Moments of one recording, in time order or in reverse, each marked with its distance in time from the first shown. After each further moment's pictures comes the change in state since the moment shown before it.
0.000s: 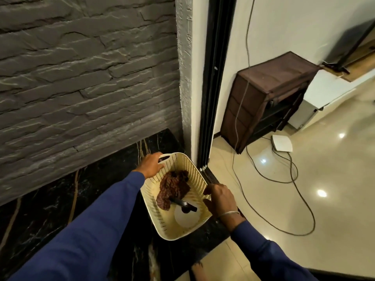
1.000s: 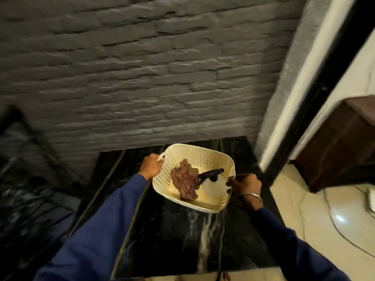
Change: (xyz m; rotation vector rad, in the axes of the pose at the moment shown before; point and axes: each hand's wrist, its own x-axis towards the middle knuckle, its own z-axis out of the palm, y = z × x) left_hand -0.194 -0.130 -0.078 -0.277 0.310 -0.589; right_hand 0.026 -0.132 -0.001 0.606 -0.097 0.284
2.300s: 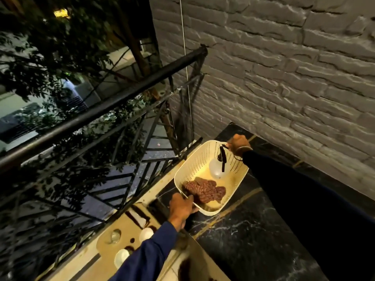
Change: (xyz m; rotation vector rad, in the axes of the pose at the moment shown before) left_hand -0.208 -0.304 -0.008 -1.305 0.578 -0.821; right_hand -0.060 -0.218 0.519 -0.896 -0.672 -0.914
